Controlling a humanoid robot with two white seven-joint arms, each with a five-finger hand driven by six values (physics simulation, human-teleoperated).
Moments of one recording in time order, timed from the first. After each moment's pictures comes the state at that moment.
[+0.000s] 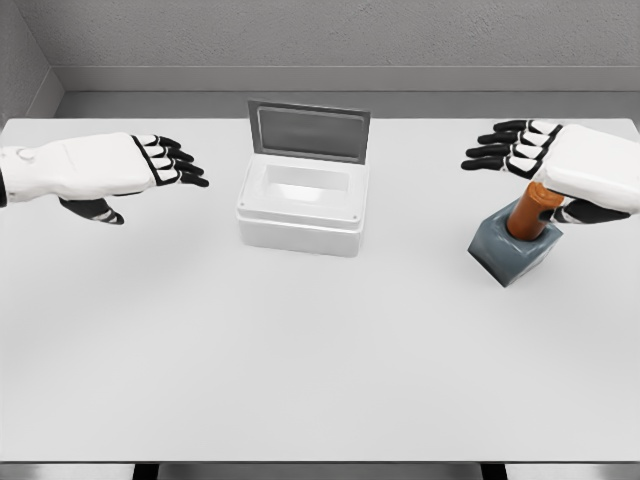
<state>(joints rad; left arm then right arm) -0.75 1.00 -0.70 -1.61 -0.34 -0.61 -0.50 -0.57 -1.23 0.64 -1.77 0.20 -0.61 0.14</state>
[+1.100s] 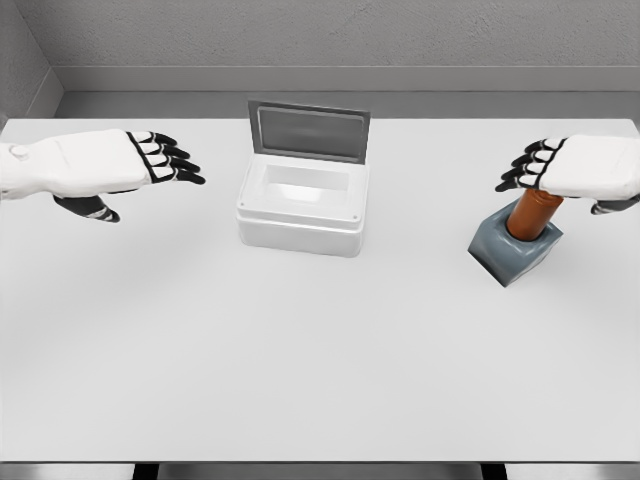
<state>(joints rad) -0.75 1.02 -0.70 -1.62 -0.33 -0.61 -0.50 -0.76 -1.08 0.69 -1.59 0.49 -0.61 0.61</state>
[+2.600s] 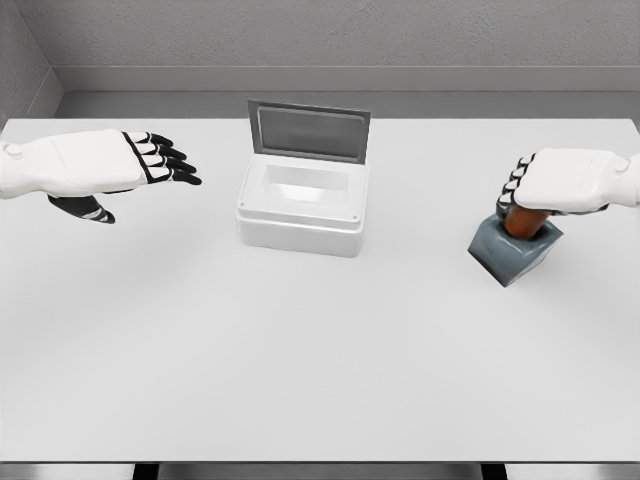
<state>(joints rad) -0.76 1.03 -0.70 -1.63 -0.30 -0.61 -0.52 -0.80 -1.04 0.76 -1.60 0.56 -0.61 0.61</state>
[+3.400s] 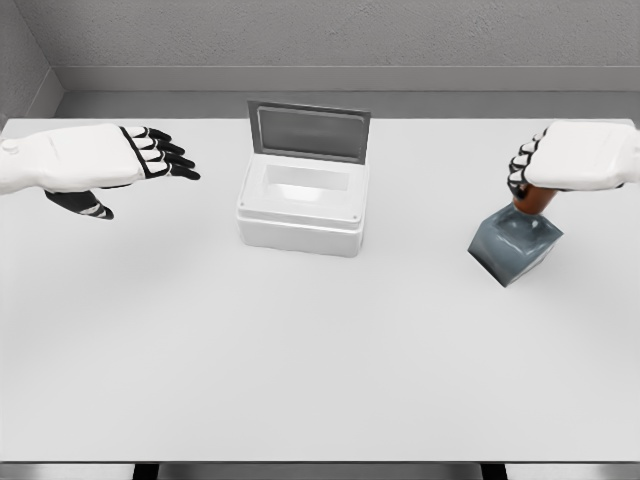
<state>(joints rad) -0.77 1.03 -0.69 -1.63 -0.29 -0.61 -0.52 -0.86 -1.07 0.74 -1.65 0.56 -0.61 0.61</state>
